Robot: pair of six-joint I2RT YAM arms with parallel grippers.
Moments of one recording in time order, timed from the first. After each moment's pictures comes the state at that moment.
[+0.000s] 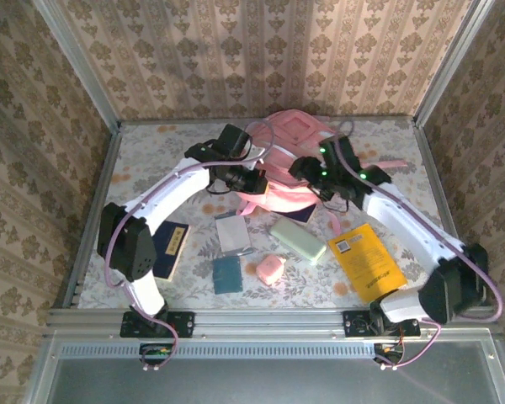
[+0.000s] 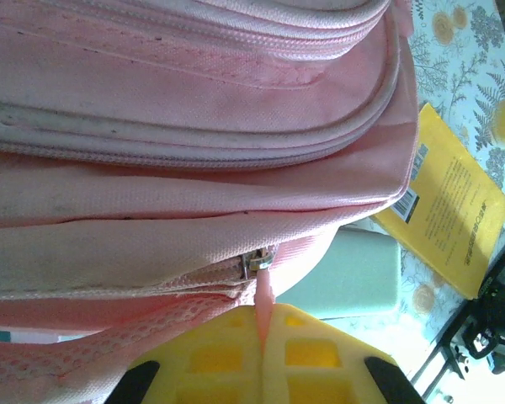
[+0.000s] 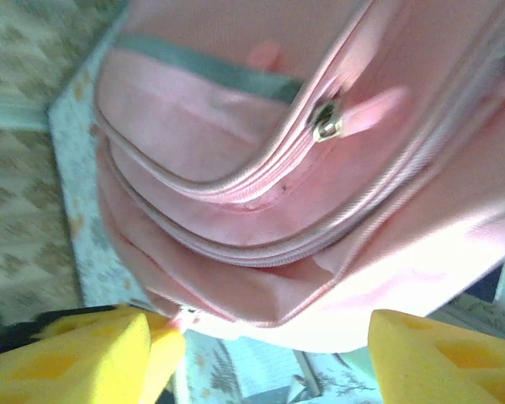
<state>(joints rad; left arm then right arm) -0.65 1.75 1.56 -0.82 0.44 -0.25 0.41 1.36 1.21 -0.61 -0.12 1.03</state>
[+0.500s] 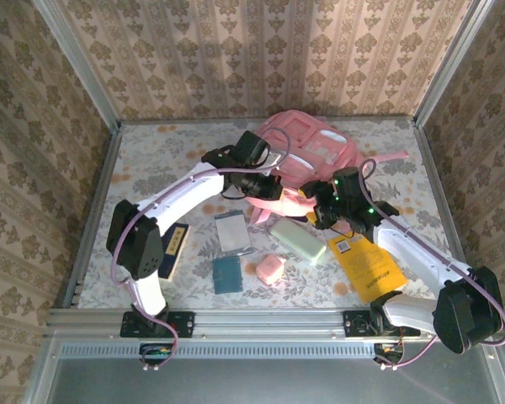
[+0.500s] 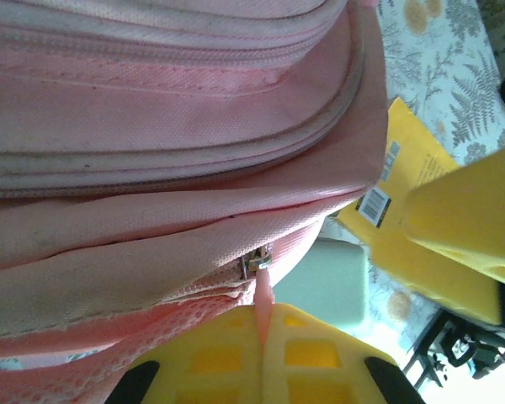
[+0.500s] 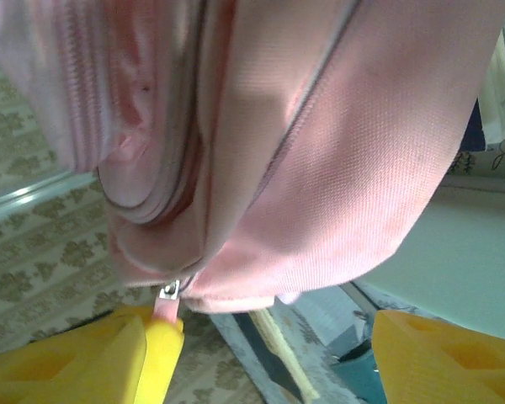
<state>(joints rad) -0.75 1.80 1.58 -0.75 0.43 -0.33 0.39 1.20 0.79 -0.29 -0.29 1.54</state>
